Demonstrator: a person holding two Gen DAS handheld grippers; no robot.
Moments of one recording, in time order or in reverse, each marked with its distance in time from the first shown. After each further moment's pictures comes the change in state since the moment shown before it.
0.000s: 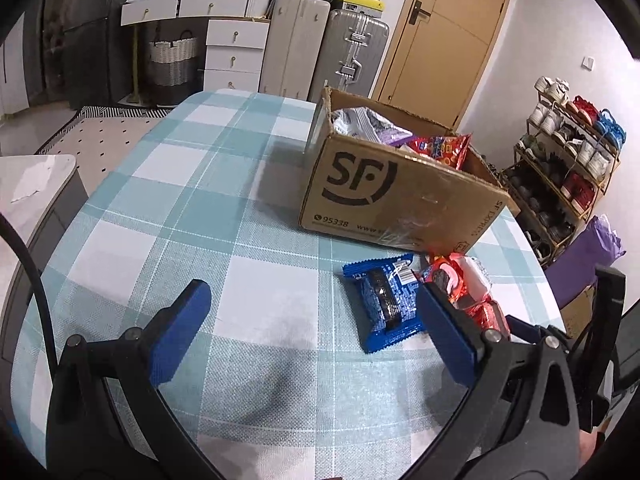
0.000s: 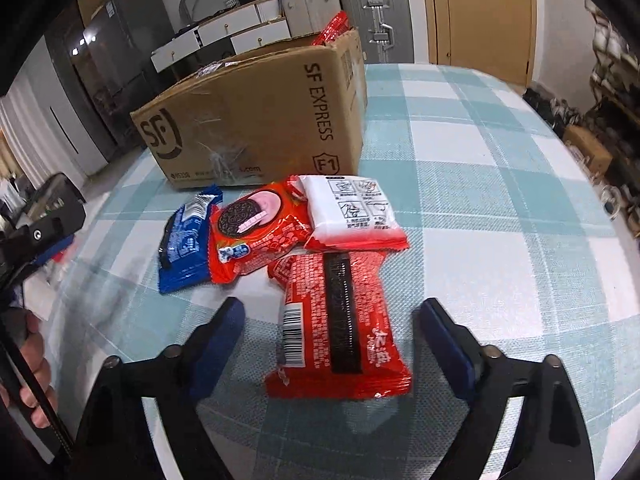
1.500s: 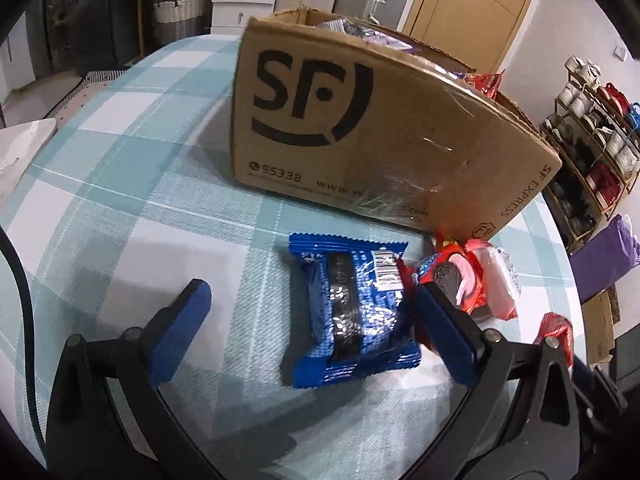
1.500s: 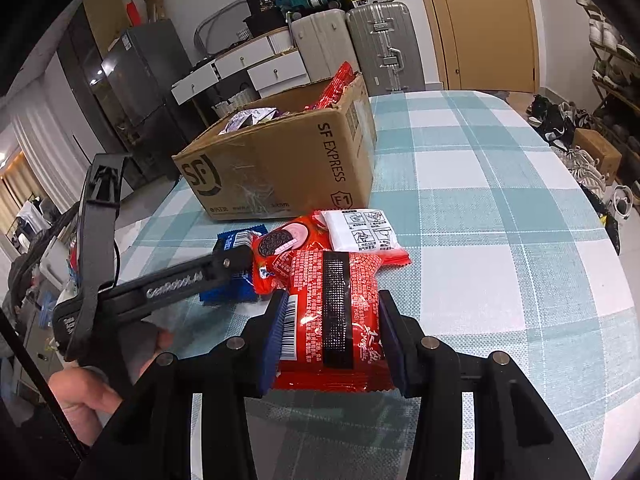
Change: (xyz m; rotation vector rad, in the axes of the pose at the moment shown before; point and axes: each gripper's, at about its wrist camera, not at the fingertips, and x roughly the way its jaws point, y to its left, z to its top) left arm 0.093 -0.055 -0.009 -0.052 0.152 0.063; right arm -0.044 -0.013 -0.004 0.078 -0.103 0.138
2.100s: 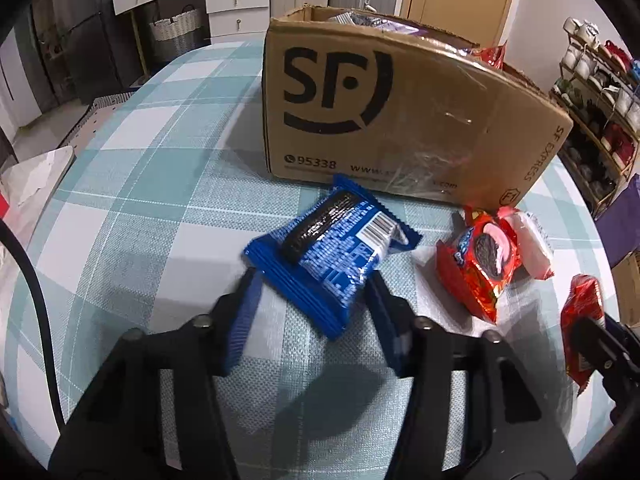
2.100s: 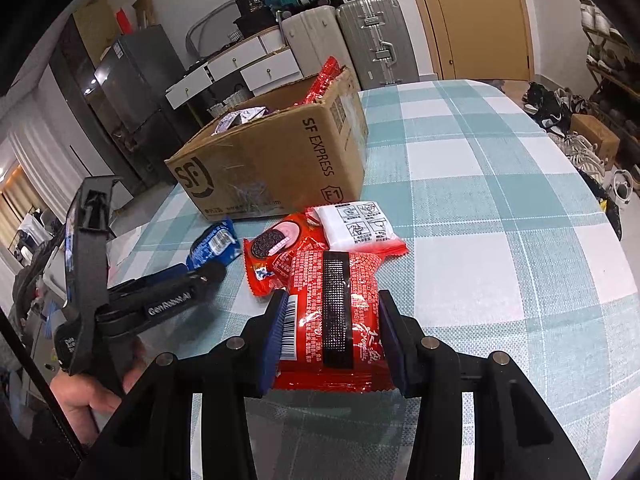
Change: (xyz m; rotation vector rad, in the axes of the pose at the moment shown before) left arm -0.007 0.008 -0.002 0.122 0.007 0.093; right arm 0.003 -0.008 -0.001 0.049 0.019 0.007
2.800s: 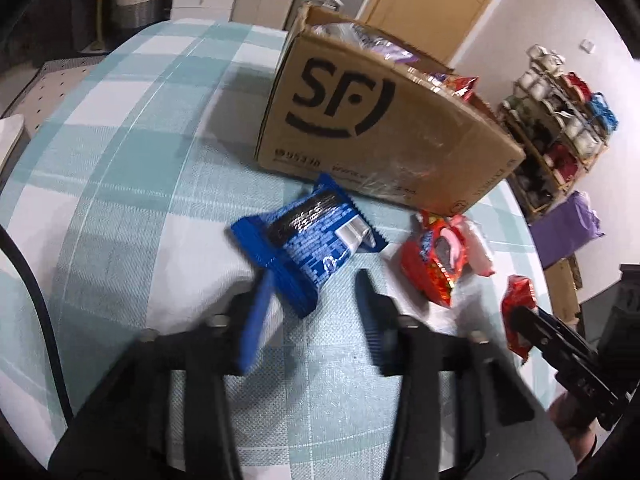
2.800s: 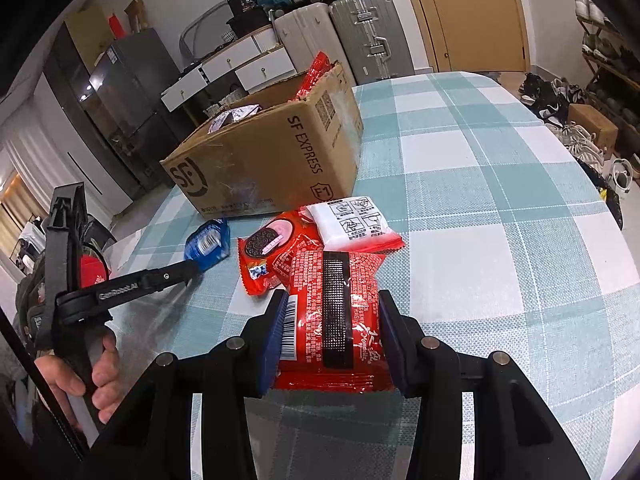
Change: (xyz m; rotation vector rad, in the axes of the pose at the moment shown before) left arm -0.007 0.054 0.010 -0.056 0.055 -0.283; right arm -0.001 -0.003 -0.001 0.021 0.009 0.012
